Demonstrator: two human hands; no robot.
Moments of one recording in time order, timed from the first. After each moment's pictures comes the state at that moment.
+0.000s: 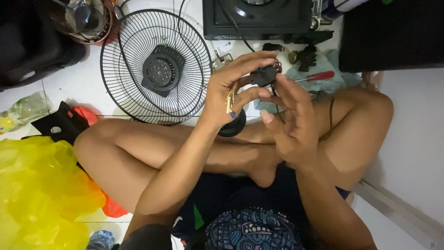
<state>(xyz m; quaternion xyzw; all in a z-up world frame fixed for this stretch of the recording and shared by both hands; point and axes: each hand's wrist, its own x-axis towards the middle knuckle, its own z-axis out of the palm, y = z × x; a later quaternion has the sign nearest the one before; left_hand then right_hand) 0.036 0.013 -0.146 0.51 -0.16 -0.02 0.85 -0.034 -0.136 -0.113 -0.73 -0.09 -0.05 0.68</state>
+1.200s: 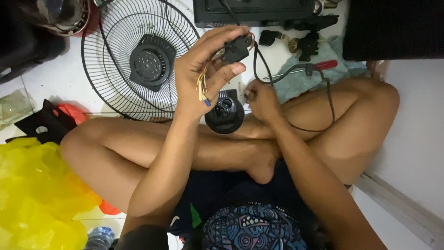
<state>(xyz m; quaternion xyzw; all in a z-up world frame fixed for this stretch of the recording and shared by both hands) 0.055 0.045 -0.151 0.58 -0.17 0.00 0.79 -0.011 -0.160 -0.317 -0.89 0.07 0.19 0.41</state>
